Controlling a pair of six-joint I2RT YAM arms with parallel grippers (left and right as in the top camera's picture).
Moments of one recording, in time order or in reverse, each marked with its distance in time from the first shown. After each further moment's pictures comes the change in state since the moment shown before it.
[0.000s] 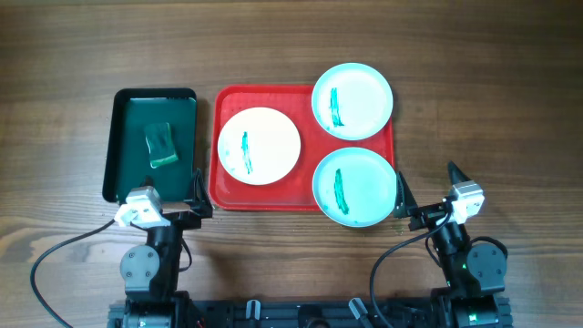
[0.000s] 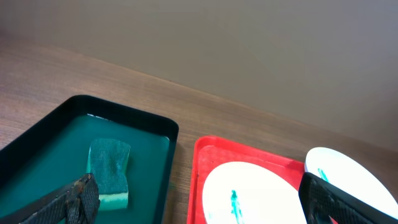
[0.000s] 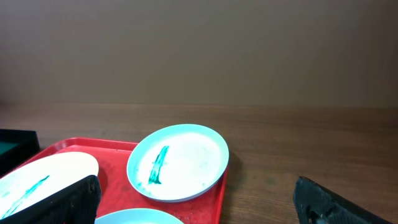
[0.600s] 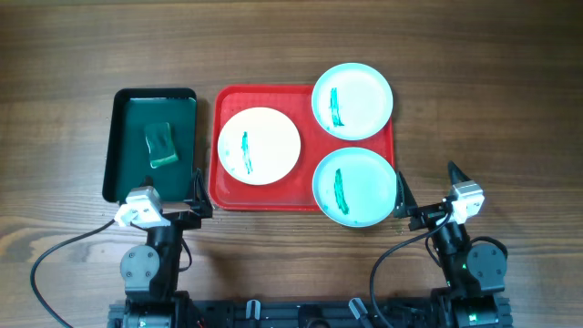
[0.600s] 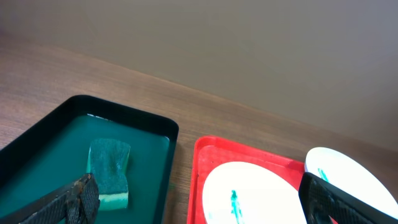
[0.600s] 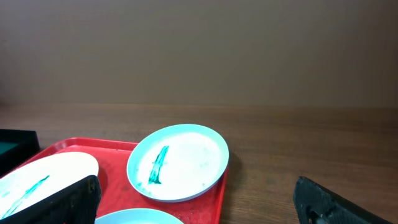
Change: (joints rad) left arm 0.000 0.000 0.000 0.000 0.000 0.000; right arm 0.000 0.000 0.000 0.000 0.000 0.000
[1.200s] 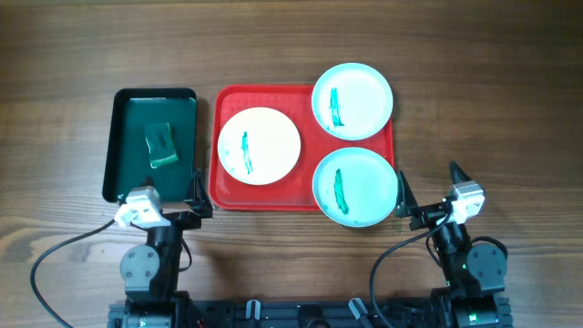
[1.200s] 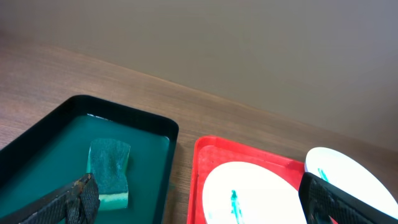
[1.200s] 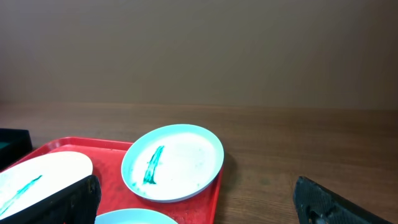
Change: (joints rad) left arm 0.000 0.000 0.000 0.000 0.000 0.000; right arm 0.000 0.000 0.000 0.000 0.016 -0.018
